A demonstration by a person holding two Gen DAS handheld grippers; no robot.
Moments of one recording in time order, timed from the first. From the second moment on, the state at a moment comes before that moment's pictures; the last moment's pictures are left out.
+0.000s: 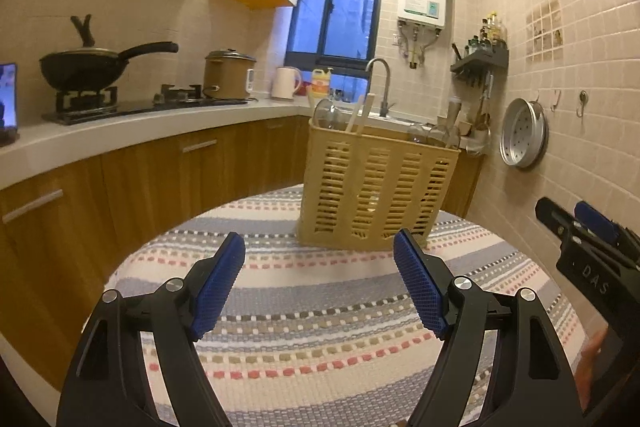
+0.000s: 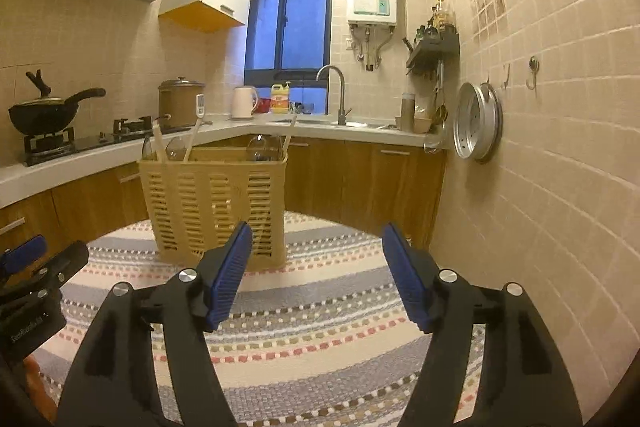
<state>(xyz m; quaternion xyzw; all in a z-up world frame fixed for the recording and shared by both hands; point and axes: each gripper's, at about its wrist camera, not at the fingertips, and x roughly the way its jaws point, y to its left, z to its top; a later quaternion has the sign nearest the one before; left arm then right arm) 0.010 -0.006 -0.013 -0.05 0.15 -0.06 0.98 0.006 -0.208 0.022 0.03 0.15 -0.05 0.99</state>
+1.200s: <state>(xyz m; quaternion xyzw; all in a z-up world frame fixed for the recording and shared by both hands) 0.005 -0.016 -0.014 -0.02 0.15 -0.02 0.99 0.016 -0.209 0.004 0.05 0.20 -0.03 0.98</state>
